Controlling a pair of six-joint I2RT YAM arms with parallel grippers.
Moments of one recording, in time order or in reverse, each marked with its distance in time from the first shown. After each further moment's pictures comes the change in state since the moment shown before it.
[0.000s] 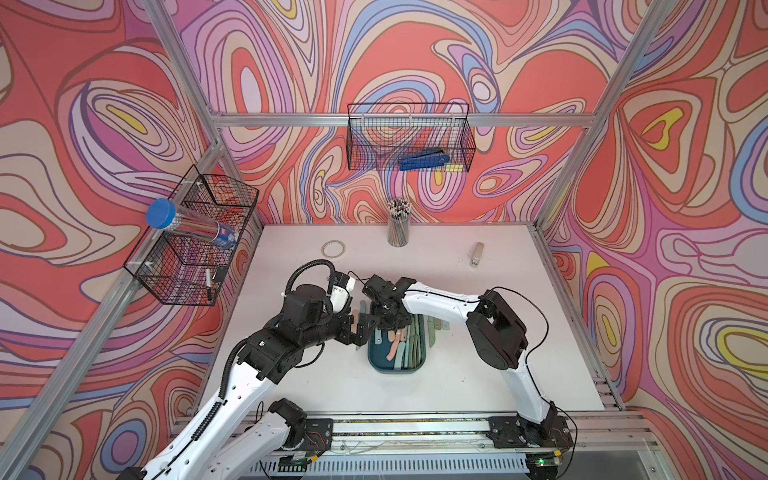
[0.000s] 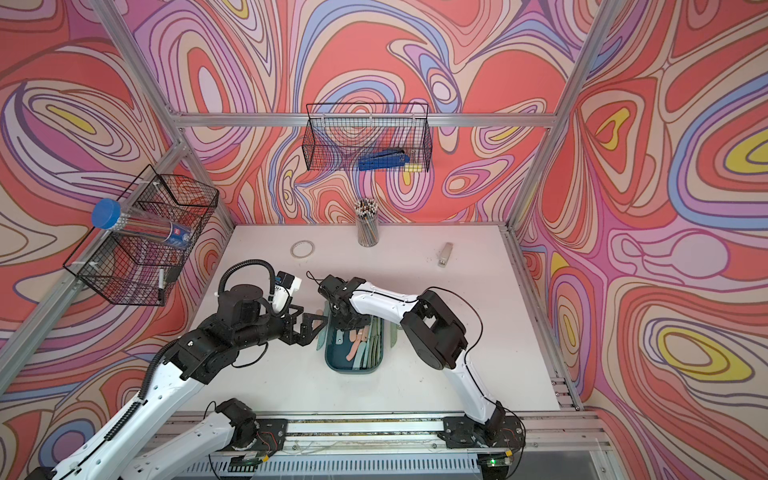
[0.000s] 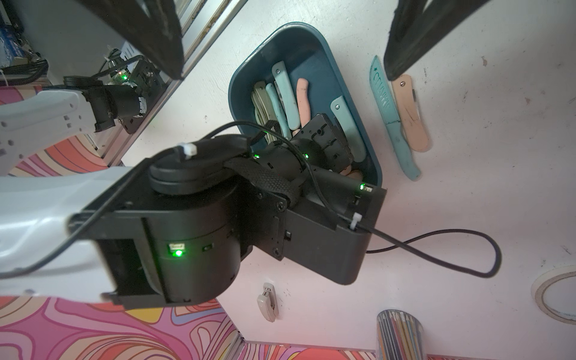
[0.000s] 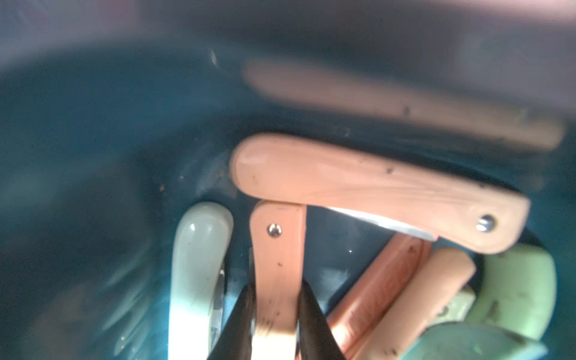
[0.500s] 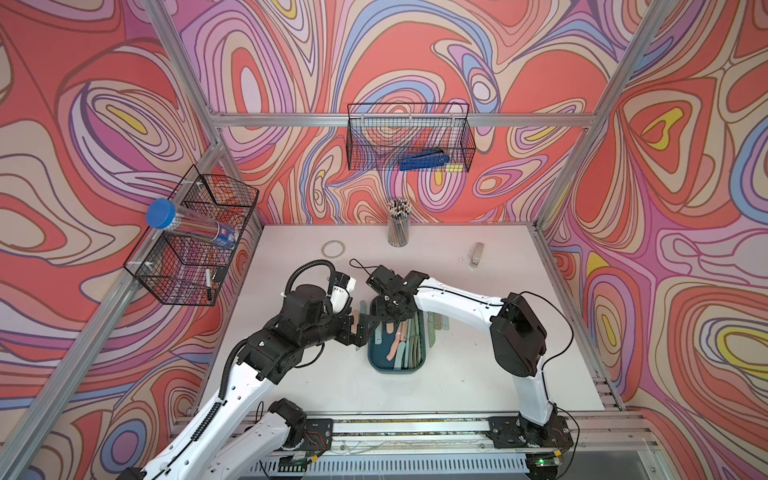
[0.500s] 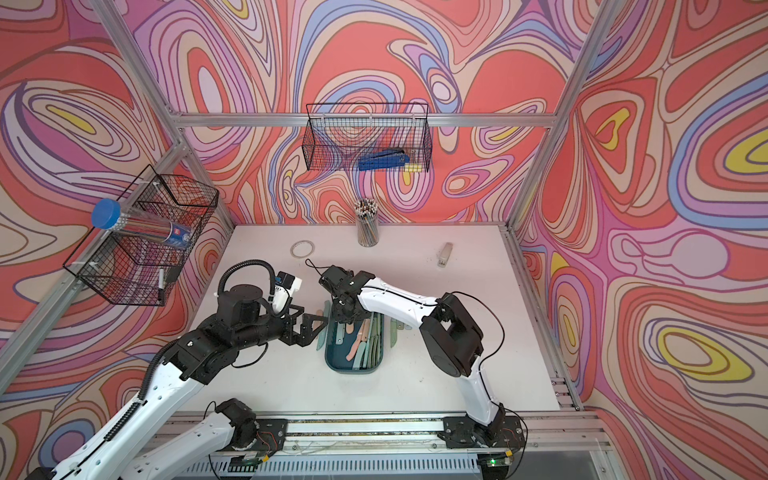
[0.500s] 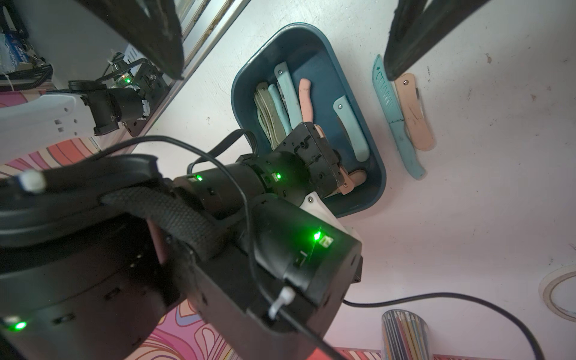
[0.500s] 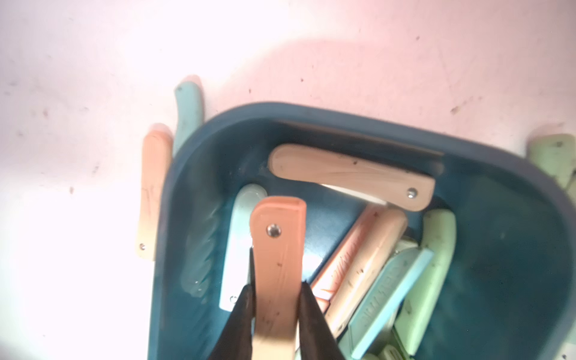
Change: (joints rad) left arm 0.000 -0.004 0.000 0.003 0.021 0.006; right arm 0.000 -0.151 -0.025 0.013 0.006 0.004
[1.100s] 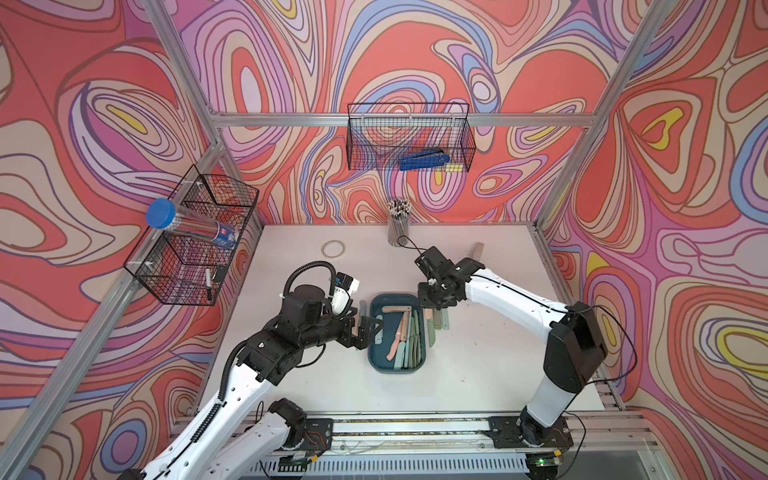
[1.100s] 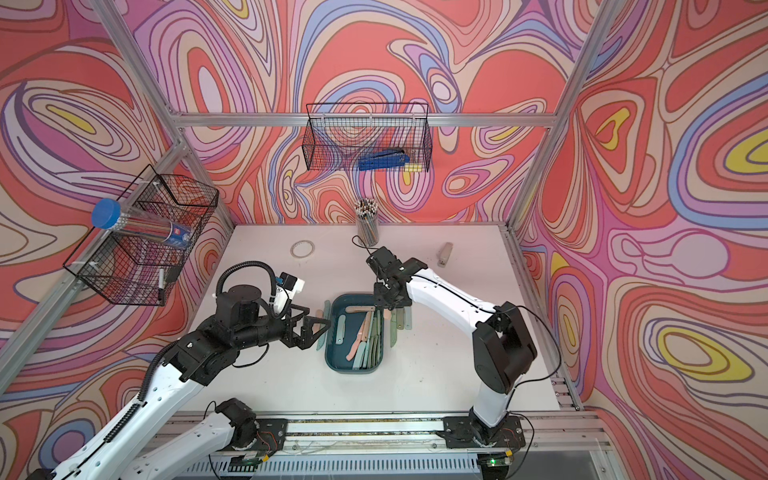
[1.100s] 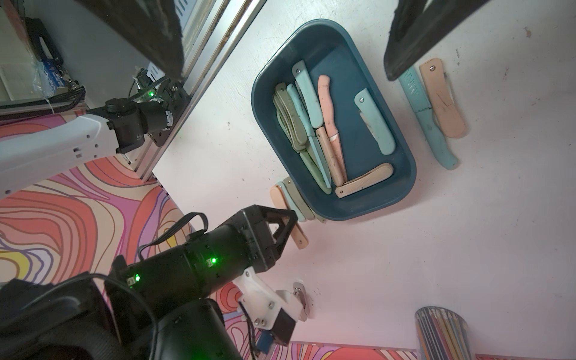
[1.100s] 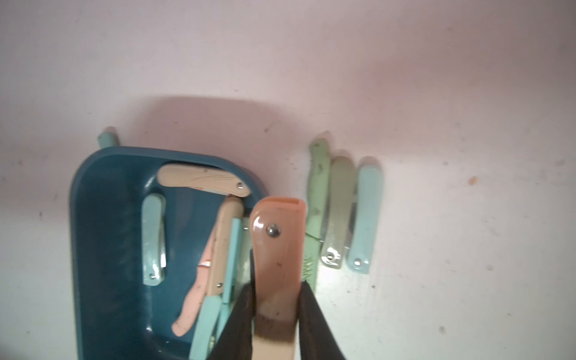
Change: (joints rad) left arm 0.000 -0.008 -0.013 0.032 0.084 0.006; right arm -0.263 -0.334 -0.294 -0.023 -0.003 -0.129
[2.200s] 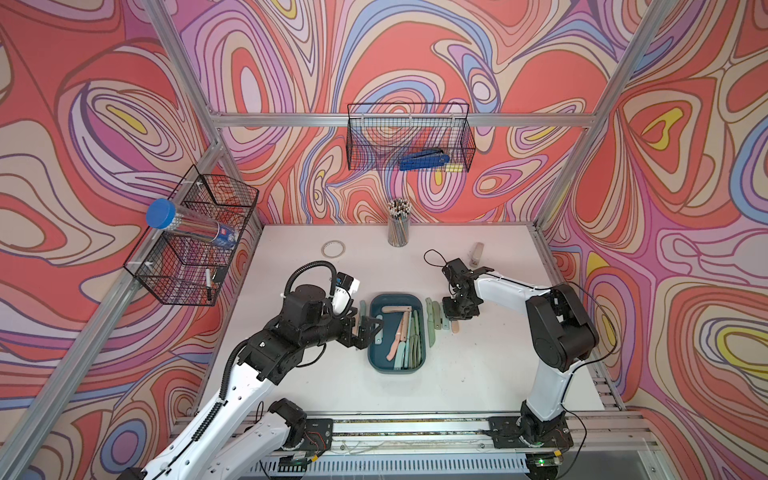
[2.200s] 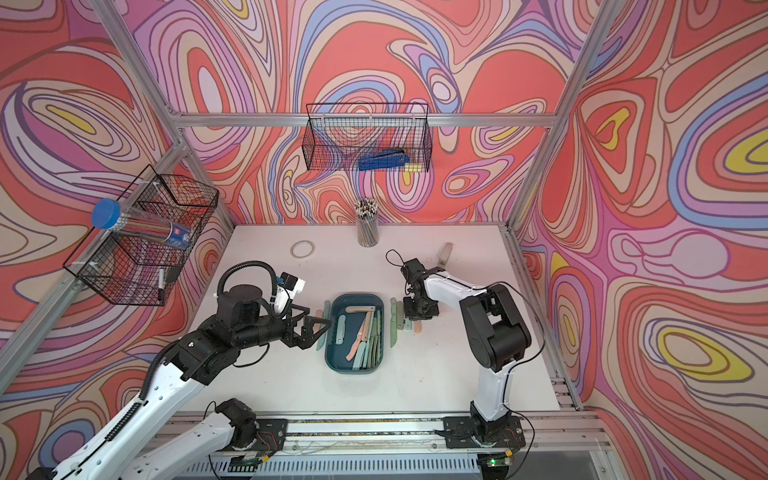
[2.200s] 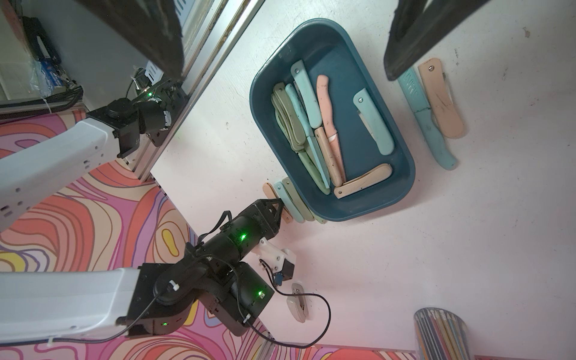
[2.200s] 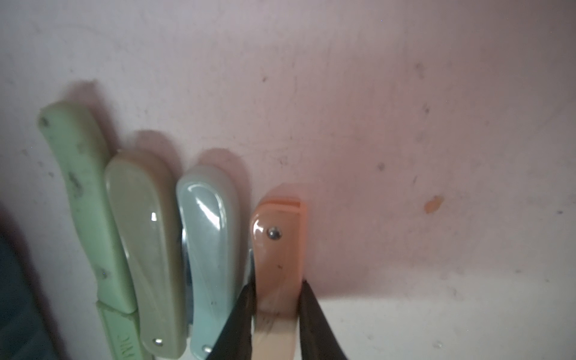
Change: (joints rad) left arm 0.000 0.006 0.000 0.002 -0.004 0.002; right arm -0.216 0.164 -0.178 0.127 -0.078 -0.246
